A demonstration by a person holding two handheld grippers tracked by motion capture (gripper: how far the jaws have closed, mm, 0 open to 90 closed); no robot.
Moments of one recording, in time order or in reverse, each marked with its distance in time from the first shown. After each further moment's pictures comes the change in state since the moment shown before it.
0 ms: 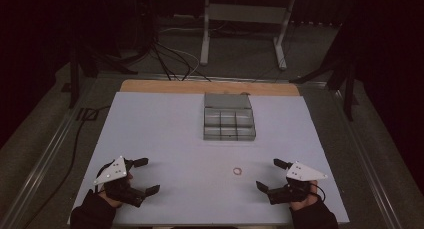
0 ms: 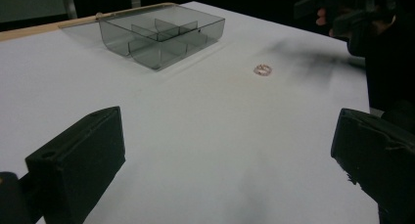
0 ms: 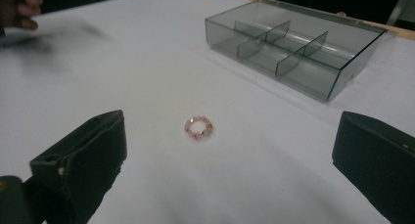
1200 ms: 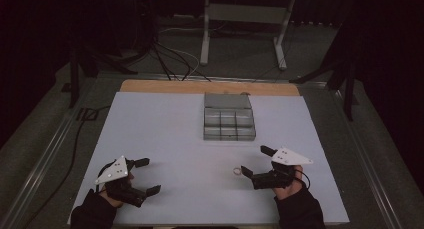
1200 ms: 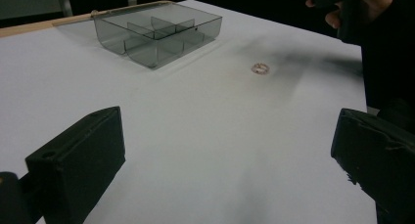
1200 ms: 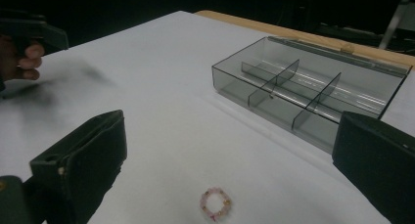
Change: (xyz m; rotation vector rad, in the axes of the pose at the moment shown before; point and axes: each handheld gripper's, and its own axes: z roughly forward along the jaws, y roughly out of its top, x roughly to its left) left arm 0.000 0.000 0.002 0.007 -0.012 0.000; right arm 0.014 0.046 0.034 -0.041 -0.012 0.050
